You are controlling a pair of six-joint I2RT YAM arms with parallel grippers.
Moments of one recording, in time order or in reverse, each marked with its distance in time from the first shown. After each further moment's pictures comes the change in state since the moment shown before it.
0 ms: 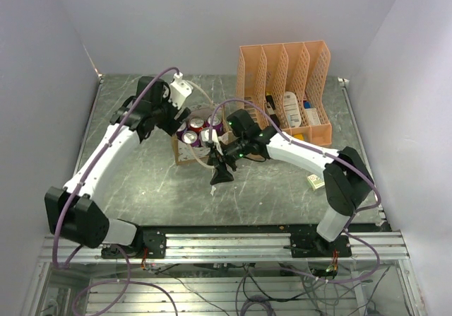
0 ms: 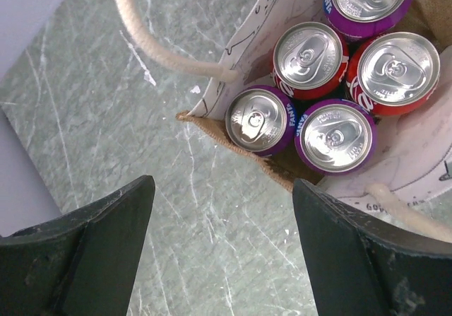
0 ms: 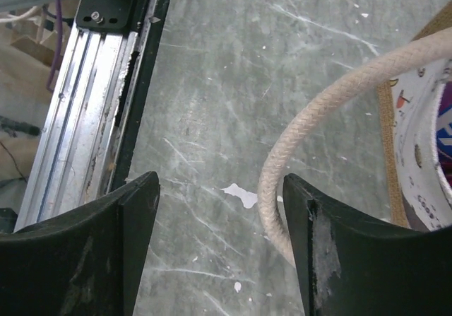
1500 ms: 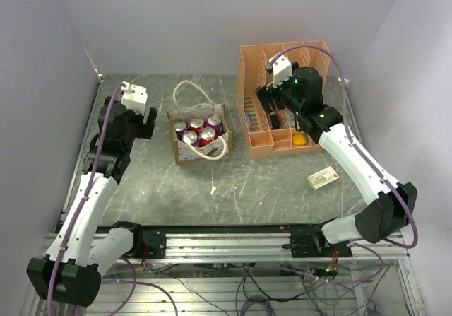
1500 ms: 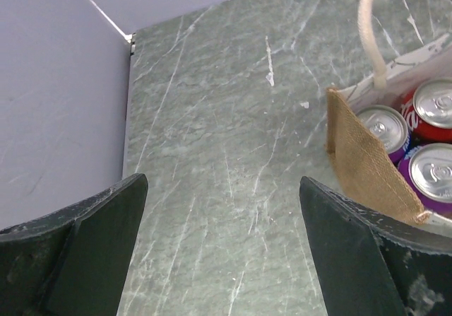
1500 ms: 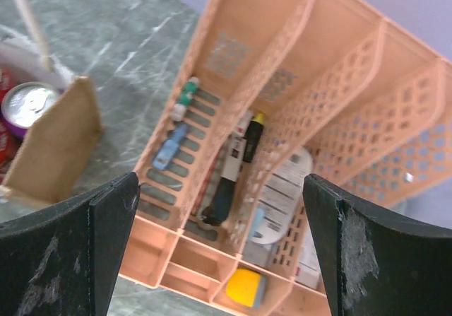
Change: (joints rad) left arm 0.156 -0.455 -0.362 0.290 -0.214 -0.172; right arm -0.327 -0.312 0.128 0.119 0.904 0.233
